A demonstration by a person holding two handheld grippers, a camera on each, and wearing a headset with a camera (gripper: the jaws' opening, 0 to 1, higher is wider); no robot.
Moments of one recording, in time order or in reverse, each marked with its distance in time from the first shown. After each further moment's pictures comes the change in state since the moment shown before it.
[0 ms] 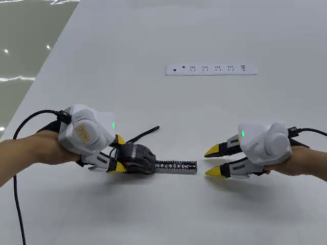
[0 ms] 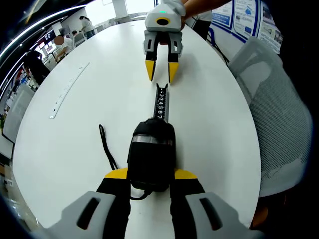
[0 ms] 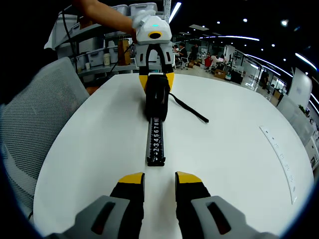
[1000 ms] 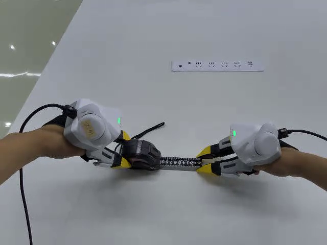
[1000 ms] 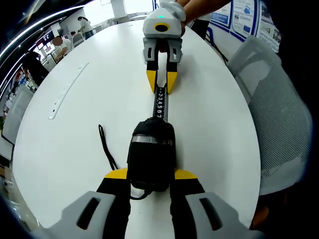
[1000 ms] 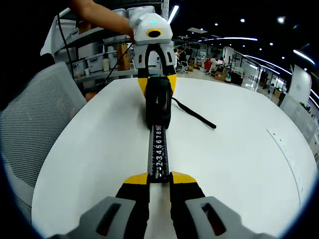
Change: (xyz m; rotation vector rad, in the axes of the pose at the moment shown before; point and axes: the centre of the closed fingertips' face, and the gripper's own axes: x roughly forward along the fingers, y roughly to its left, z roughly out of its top) left arm -0.003 -0.002 0.001 0.010 0.003 -0.008; right arm 0.023 0.008 0.016 0.035 -0.044 0.010
